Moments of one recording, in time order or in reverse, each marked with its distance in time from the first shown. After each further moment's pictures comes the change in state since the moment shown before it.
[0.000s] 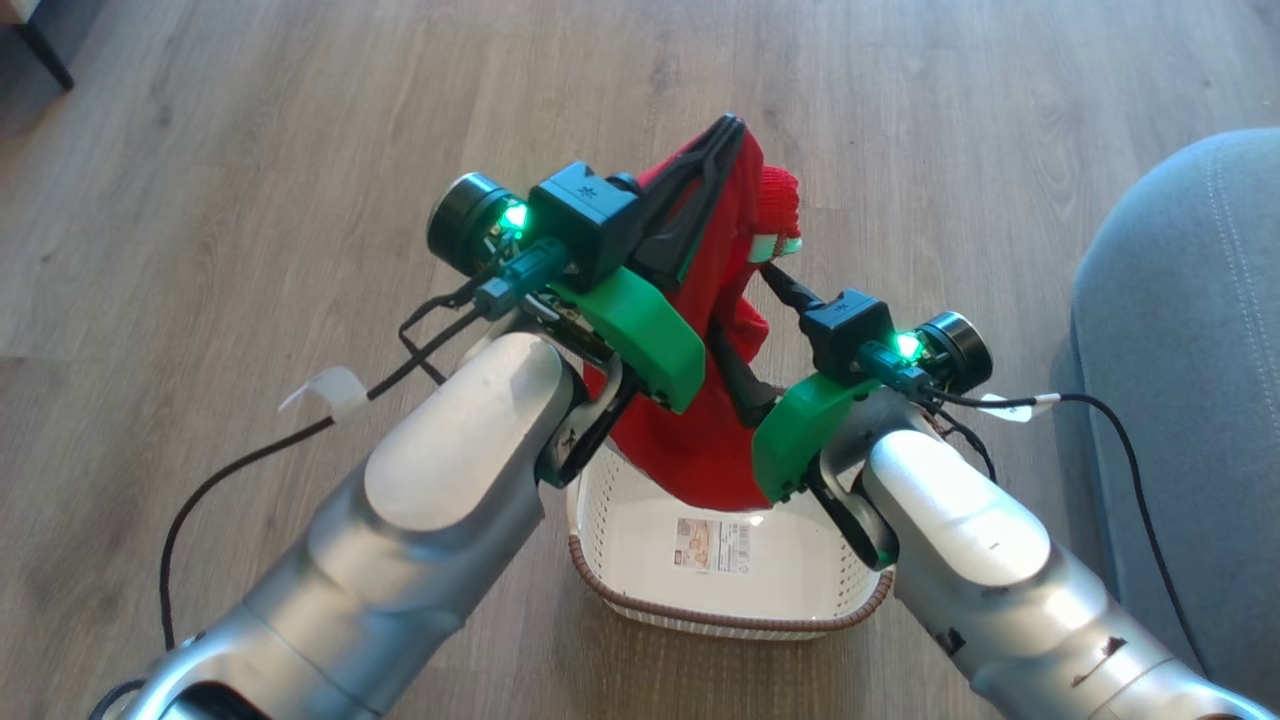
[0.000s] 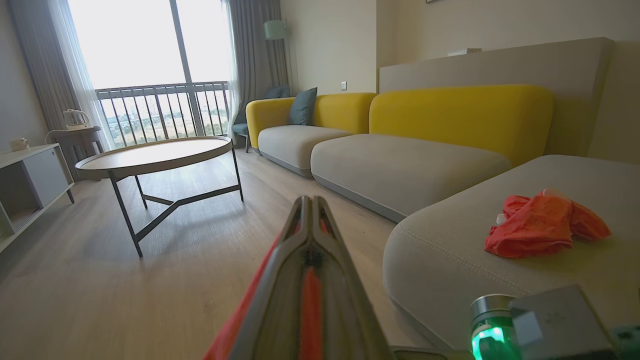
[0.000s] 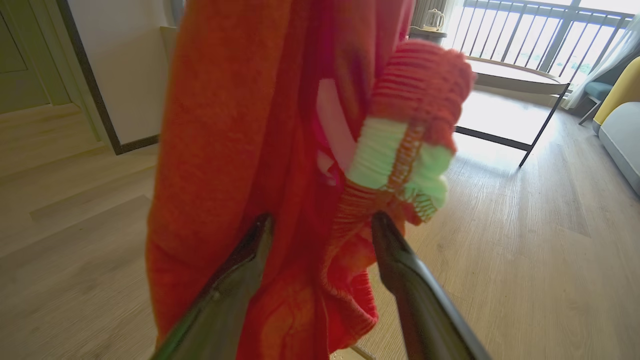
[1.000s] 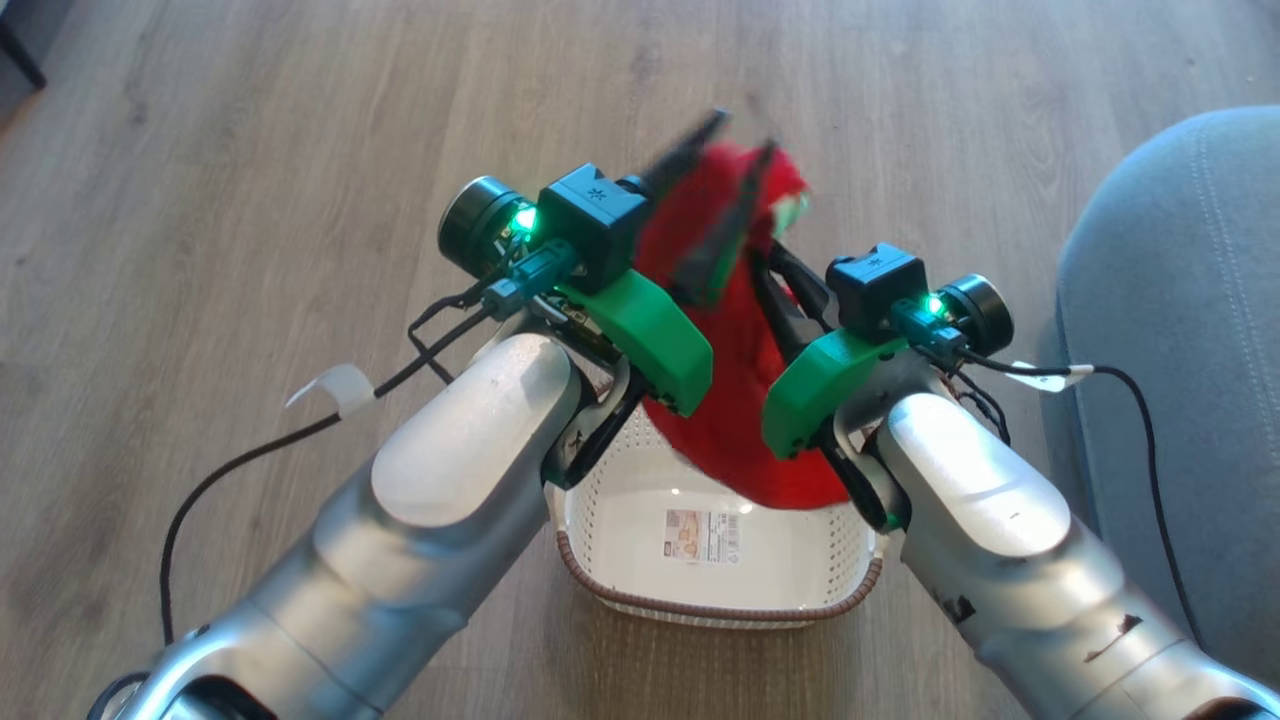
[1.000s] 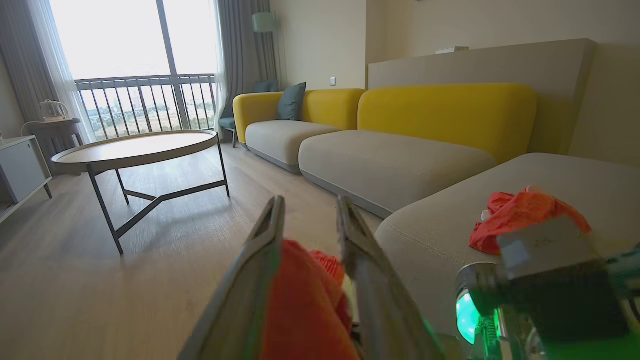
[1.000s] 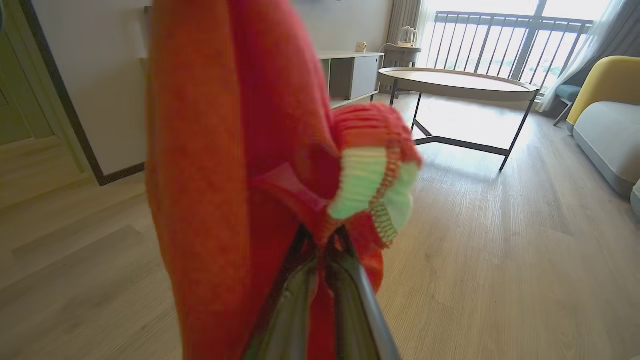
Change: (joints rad) left arm -0.015 0.000 -0.034 0.013 -0.036 0.008 -0.014; right arm -0.026 0.000 -0.060 -0.037 0.014 0.000 0.000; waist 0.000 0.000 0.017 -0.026
